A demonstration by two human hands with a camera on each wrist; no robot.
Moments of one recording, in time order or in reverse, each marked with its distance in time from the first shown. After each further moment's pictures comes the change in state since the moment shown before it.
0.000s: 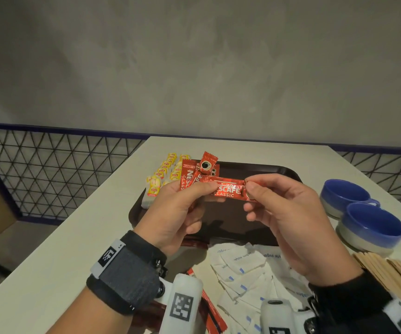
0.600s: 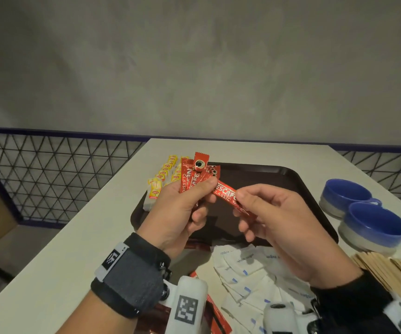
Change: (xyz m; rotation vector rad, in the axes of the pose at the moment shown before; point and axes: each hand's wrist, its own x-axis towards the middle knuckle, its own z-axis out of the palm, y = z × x) left_hand 0.004 0.000 -0.002 -0.044 -0.012 0.037; right_hand -0.003 0.002 0.003 -0.081 -0.171 0.104
